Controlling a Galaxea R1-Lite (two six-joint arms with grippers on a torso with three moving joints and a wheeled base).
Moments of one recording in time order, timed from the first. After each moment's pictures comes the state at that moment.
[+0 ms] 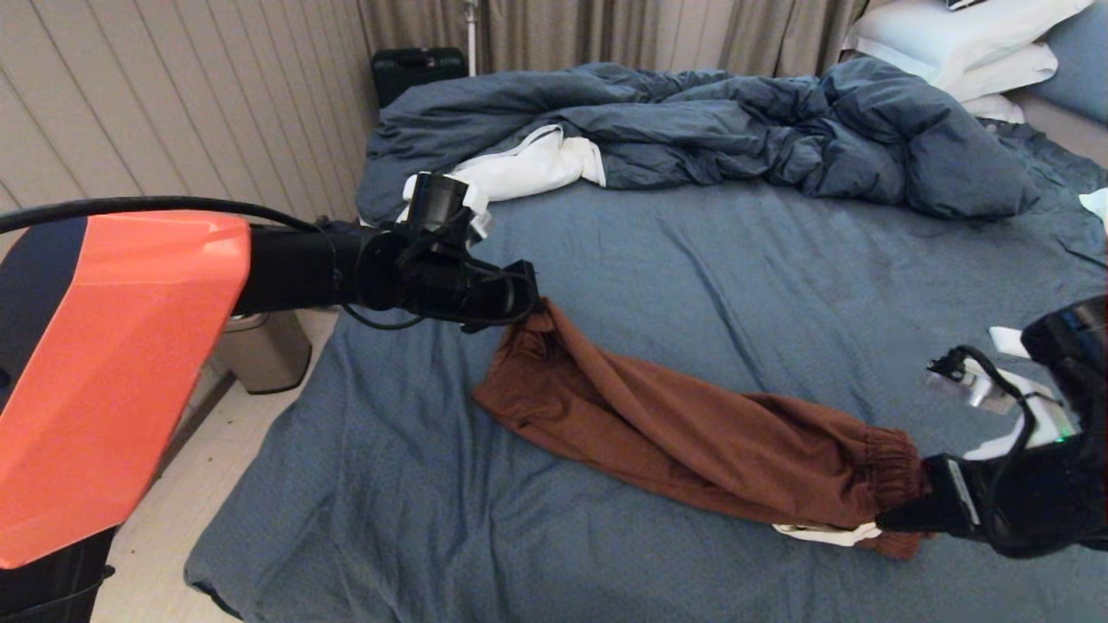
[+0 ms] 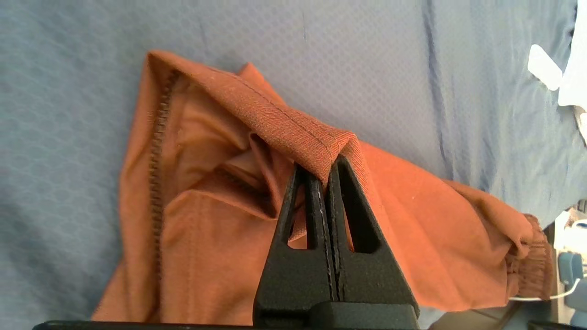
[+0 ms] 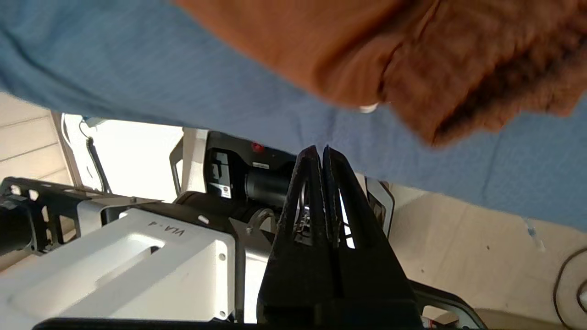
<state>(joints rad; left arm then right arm) -0.52 2.24 -1.88 0.19 -0.30 -0.52 0.03 1.41 -0.91 0.56 0.35 0.15</state>
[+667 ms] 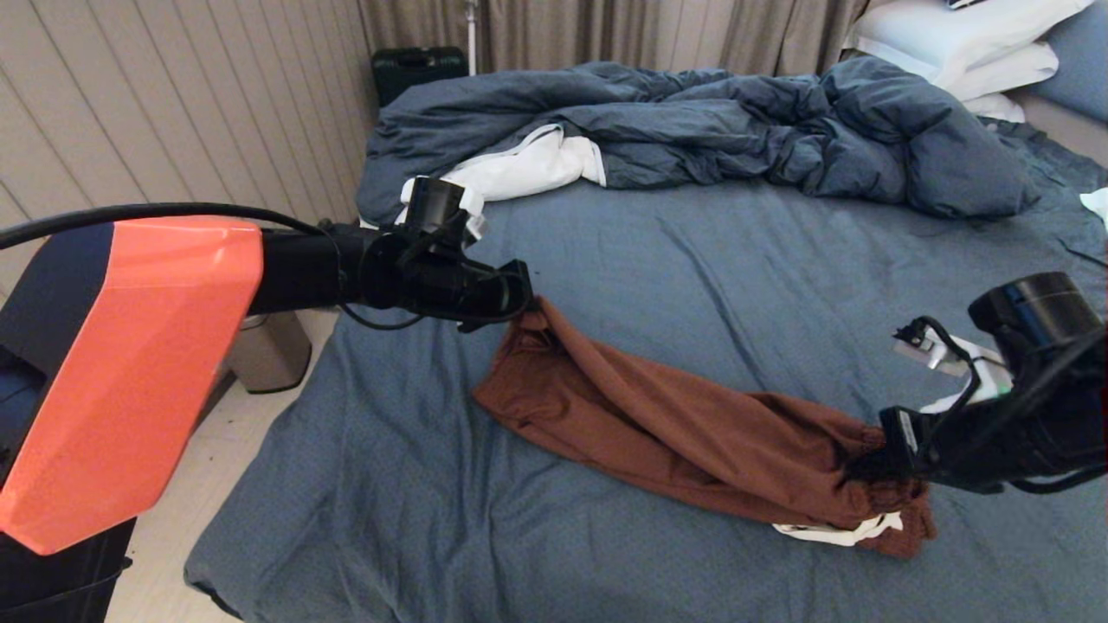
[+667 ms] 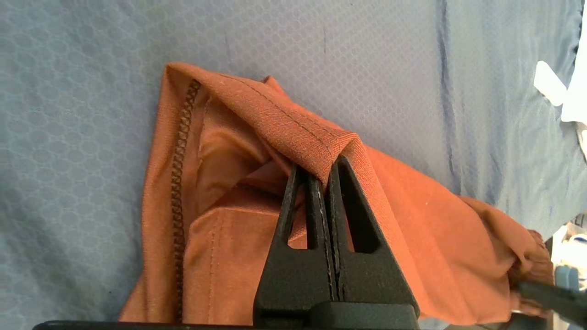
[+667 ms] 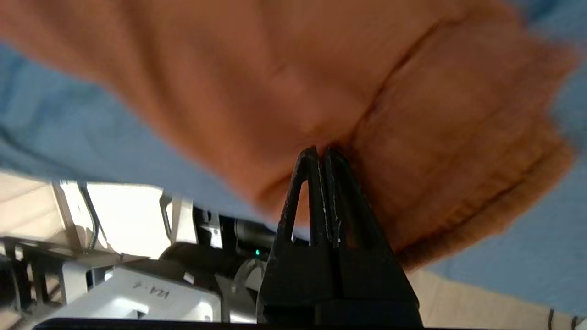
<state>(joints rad) -0.49 2.27 -1.92 0.20 -0.30 -0.54 -0.03 1.58 -0.98 0.41 0.34 0.14</state>
